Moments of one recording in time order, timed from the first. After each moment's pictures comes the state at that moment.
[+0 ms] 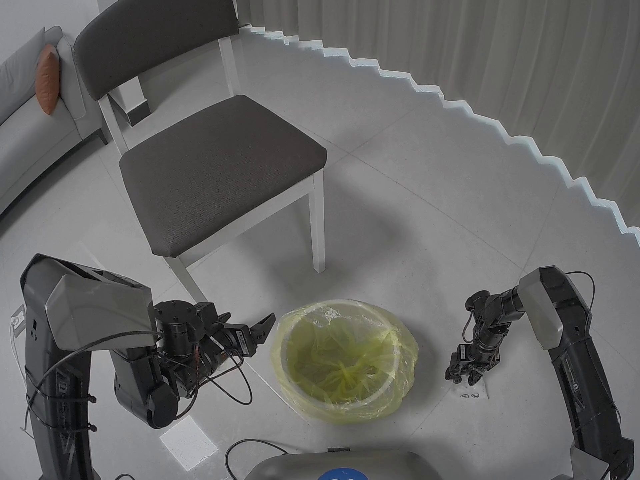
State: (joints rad) left arm -0.37 2.34 -0.50 -1.55 -0.05 -0.29; right arm 0.00 3.01 -2.00 0.45 -0.06 0.24
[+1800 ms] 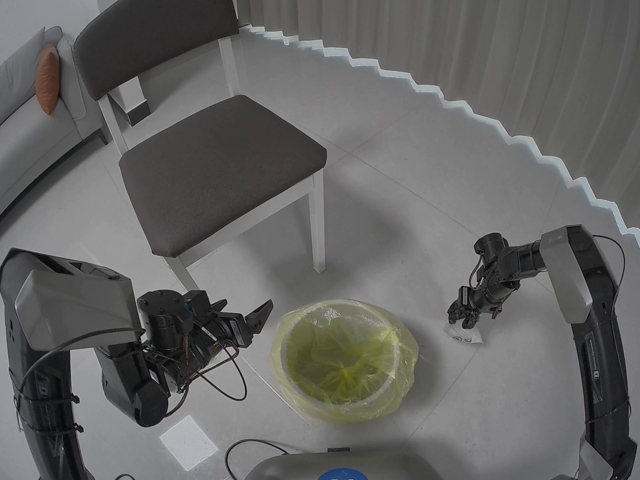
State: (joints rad) left arm -0.37 2.24 -0.46 -1.55 -0.05 -0.29; right arm 0.03 2.74 -1.95 0.34 0.04 0.27
